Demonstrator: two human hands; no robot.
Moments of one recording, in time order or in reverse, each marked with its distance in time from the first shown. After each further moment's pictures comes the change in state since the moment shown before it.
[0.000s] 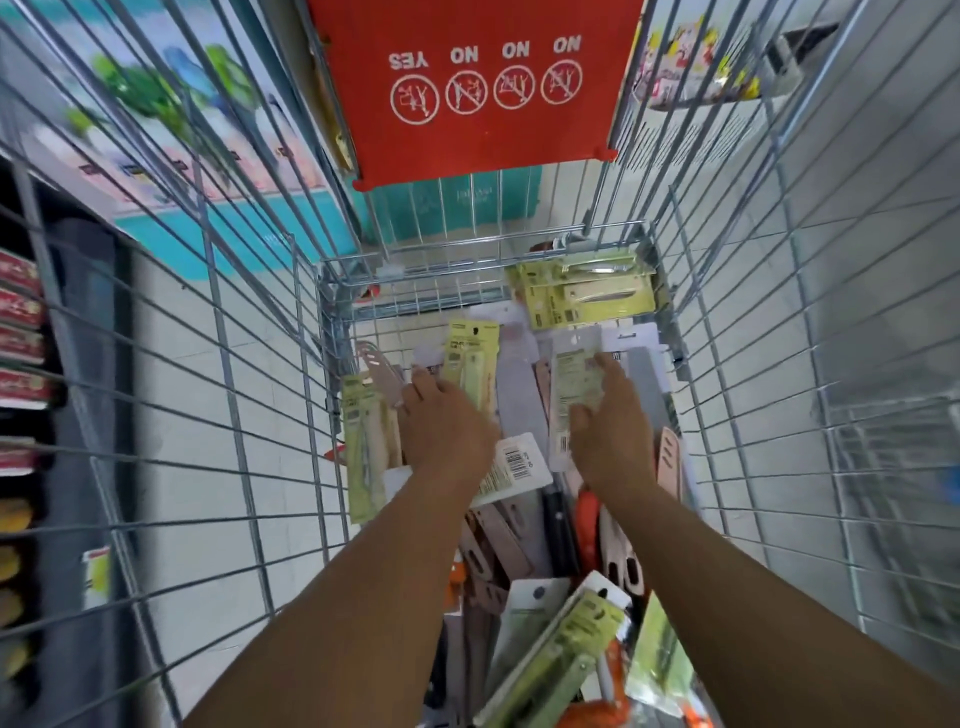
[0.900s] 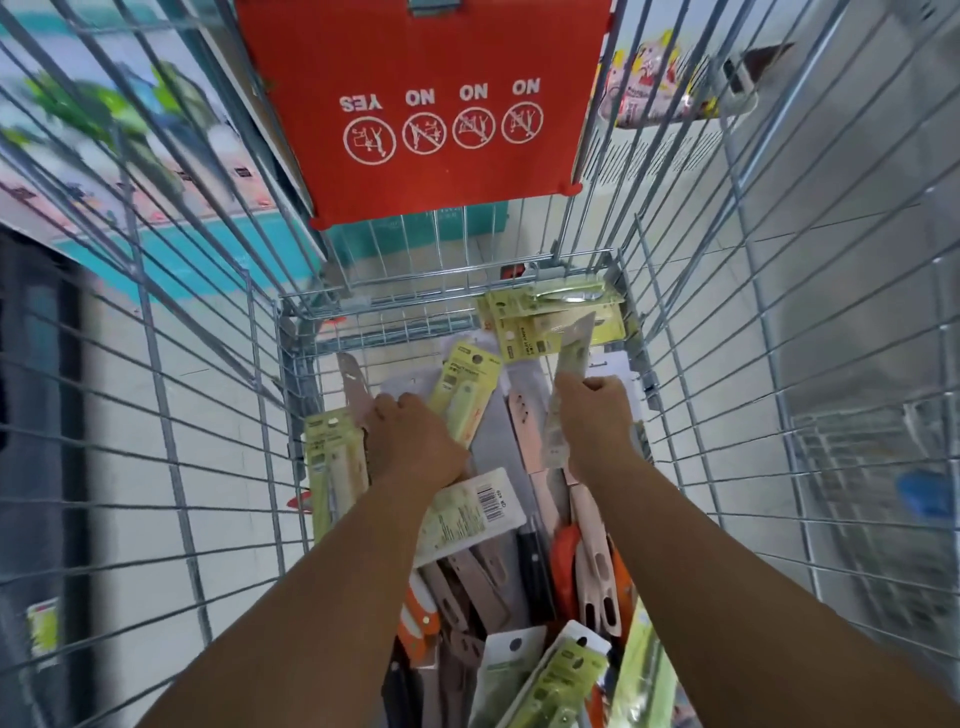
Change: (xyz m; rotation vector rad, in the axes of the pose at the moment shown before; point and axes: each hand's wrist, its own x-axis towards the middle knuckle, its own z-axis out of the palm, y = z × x) left_hand 0.035 0.003 -0.012 -0.140 -0.149 -0.085; right_hand 0.043 -0.042 -0.021 0.626 0.082 0.448
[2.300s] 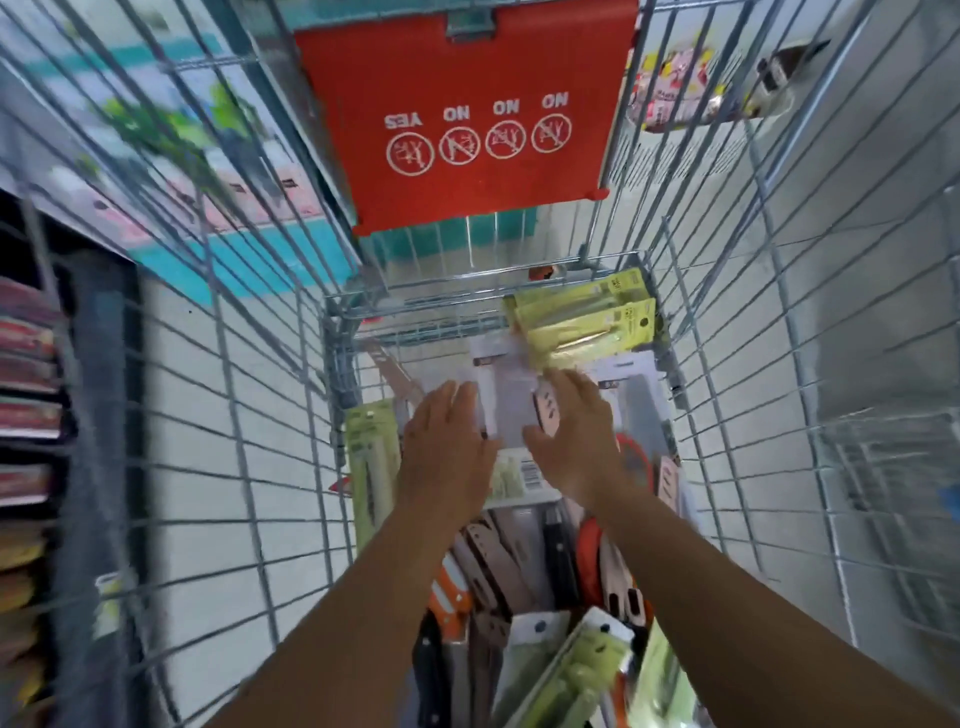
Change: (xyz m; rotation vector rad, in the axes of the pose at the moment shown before) left_hand -0.032 -0.020 0.002 0.071 0.180 0.398; right_hand -0.026 0.026 0.002 -0.722 -0.364 -0.527
